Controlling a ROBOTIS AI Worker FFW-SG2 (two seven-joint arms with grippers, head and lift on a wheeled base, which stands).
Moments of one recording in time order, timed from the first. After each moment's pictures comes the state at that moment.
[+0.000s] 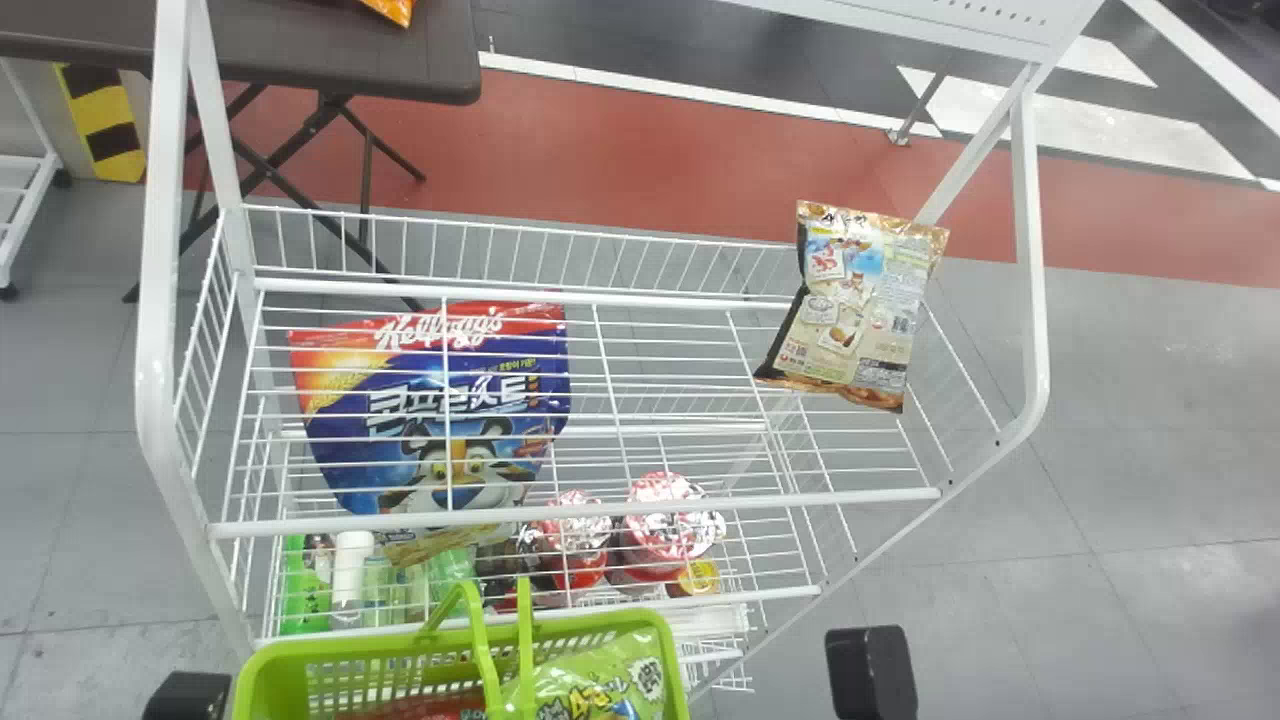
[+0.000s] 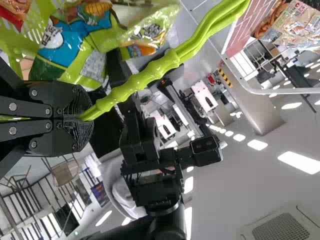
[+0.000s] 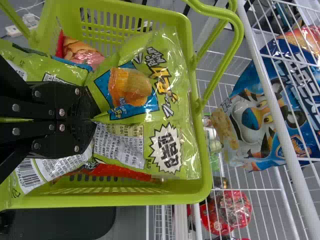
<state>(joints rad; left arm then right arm) 0.56 0.18 -0.21 -2.03 0.23 0.83 -1.27 0.84 -0.10 -0.23 -2.55 -0.40 1.34 0.35</state>
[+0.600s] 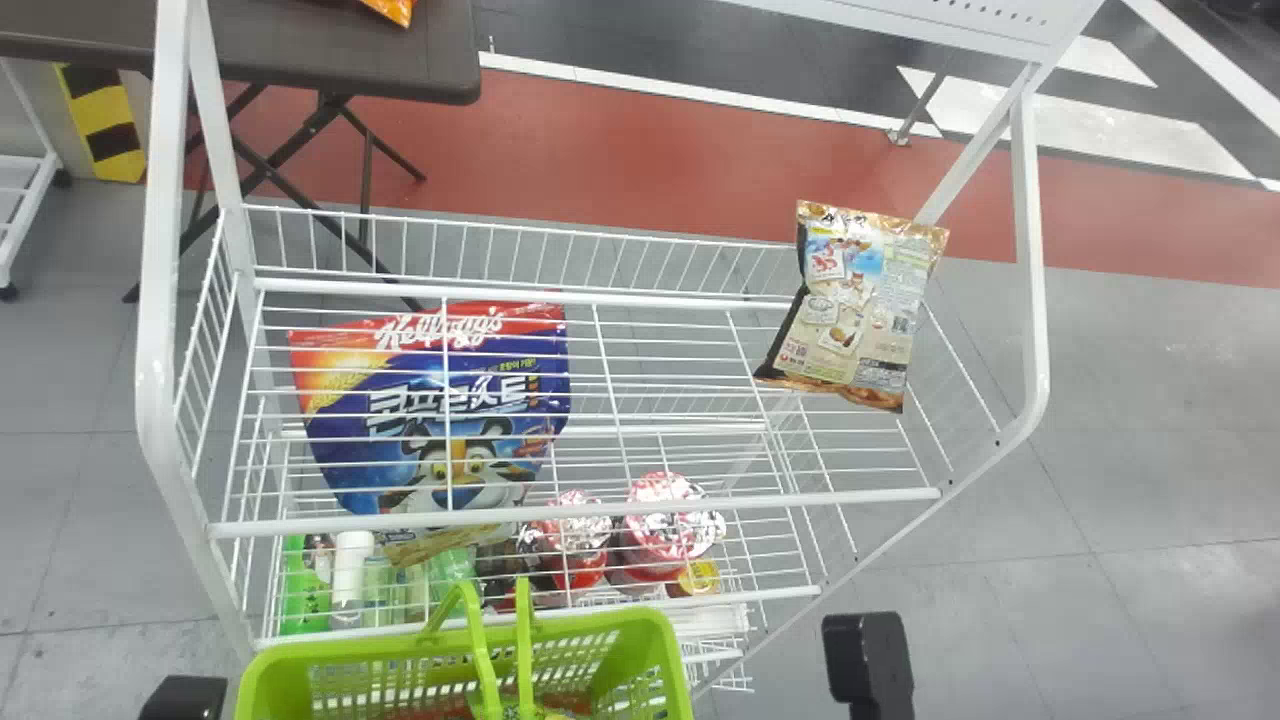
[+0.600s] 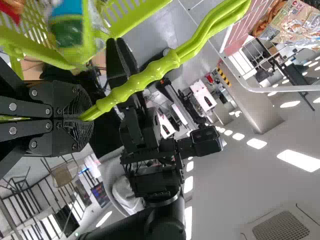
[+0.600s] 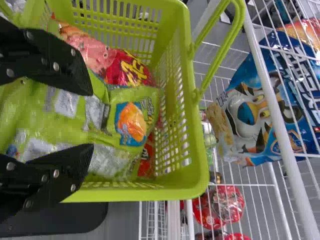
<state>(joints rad) 0.57 0.18 -0.21 -2.03 0.23 0.82 -1.27 0.82 -0.11 -0.22 -2.50 -0.36 1.25 0.32</state>
